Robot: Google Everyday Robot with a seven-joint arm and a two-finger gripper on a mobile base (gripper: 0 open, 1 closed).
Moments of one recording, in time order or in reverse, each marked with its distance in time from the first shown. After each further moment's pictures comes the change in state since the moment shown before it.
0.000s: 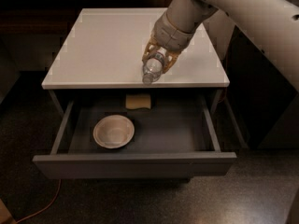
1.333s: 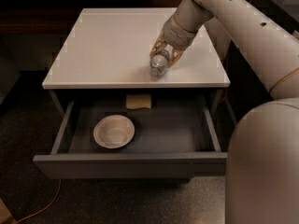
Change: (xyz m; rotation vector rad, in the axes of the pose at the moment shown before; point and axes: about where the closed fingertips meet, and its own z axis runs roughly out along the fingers) arm 0.081 0.022 0.041 -0.005 -0.007 -0.004
